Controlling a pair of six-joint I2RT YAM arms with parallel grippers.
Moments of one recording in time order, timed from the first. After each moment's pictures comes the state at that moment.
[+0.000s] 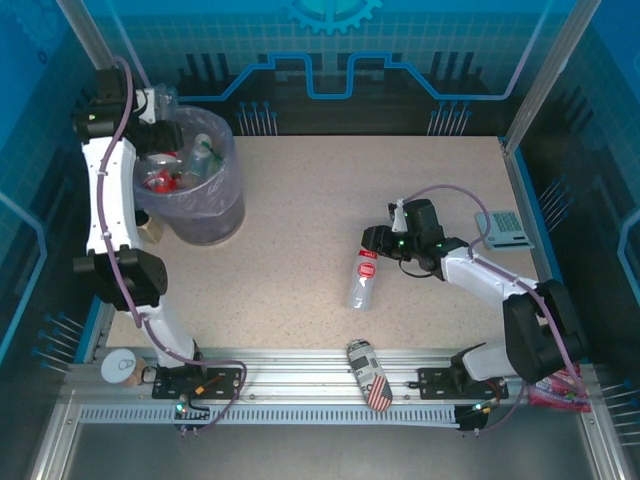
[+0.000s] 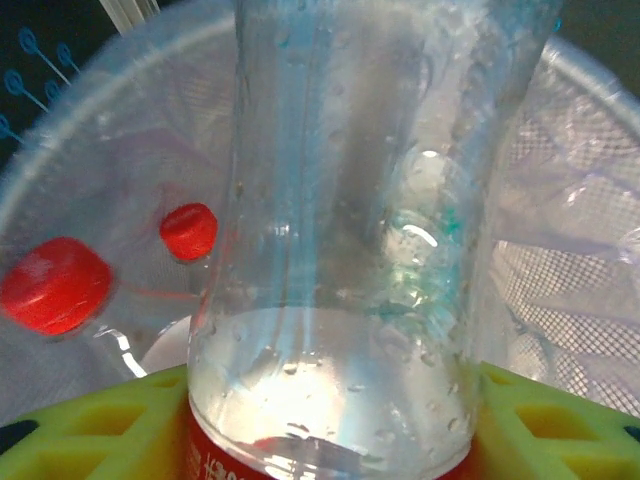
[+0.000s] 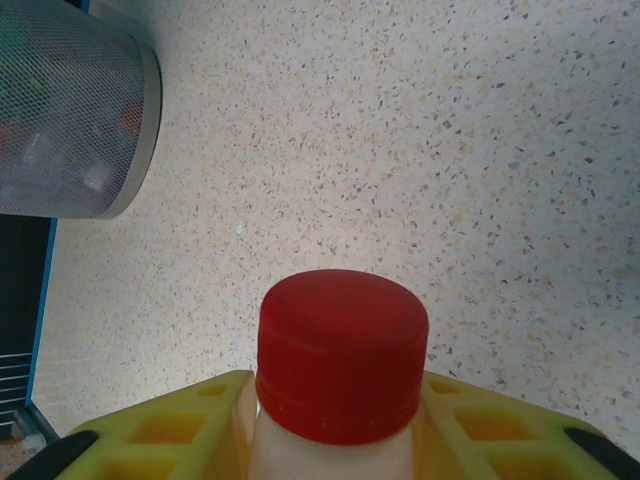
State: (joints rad) left arm 0.24 1.85 2.19 -1.23 0.08 -0.03; right arm 0.37 1.39 0.75 -0.10 -0.39 0.63
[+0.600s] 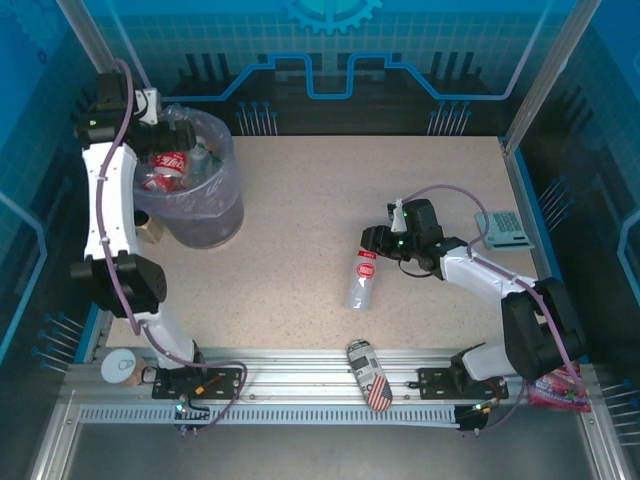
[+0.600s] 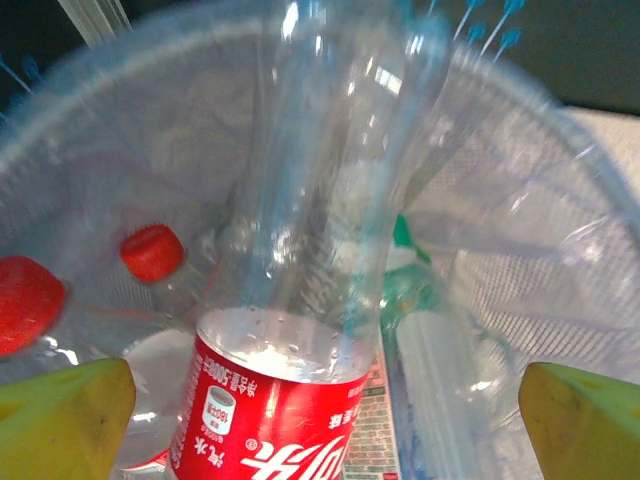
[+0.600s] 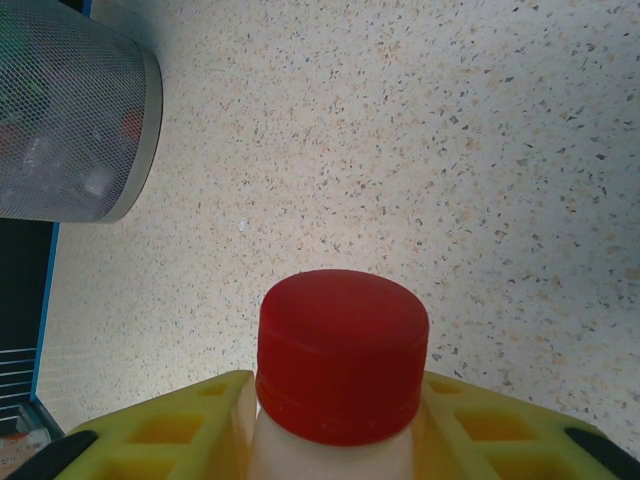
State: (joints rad) left arm 0.24 1.78 2.11 -1.14 0.12 -0.03; right arm 0.37 1.40 0.76 -0.09 -0.40 0.63
